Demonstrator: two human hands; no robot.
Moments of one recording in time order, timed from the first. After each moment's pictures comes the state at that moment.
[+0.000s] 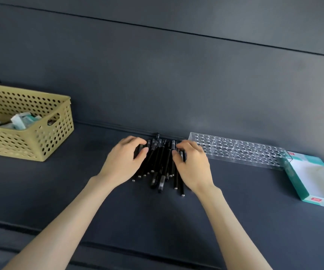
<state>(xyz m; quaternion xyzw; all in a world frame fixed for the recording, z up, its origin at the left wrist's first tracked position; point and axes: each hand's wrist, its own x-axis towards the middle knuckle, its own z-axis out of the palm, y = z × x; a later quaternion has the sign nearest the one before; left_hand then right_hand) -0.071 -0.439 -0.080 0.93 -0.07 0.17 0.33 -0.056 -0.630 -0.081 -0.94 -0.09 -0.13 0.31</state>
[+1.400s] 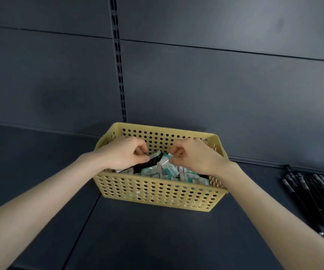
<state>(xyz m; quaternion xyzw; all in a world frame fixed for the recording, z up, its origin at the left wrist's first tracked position) -0.003 -0.005 -0.012 0.96 -0.13 -0.10 0.21 0.013 -0.216 -0.012 -0.94 -0.25 0.07 0.20</state>
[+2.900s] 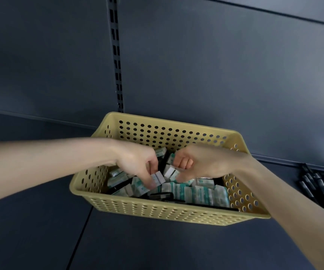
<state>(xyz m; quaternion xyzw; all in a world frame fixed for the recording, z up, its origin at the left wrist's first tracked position) 0.053 -0.011 -0.031 0.87 -0.22 -0.40 0.17 0.052 -0.198 -0.017 -0.91 -0.26 0.30 0.14</state>
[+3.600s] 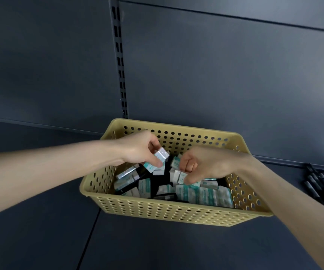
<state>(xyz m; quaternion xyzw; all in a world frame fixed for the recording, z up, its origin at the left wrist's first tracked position) 0.054 -0.005 -0.032 0.91 -0.08 -0.22 0.35 0.051 -0.202 -0.016 -0.91 -0.24 0.30 0.16</state>
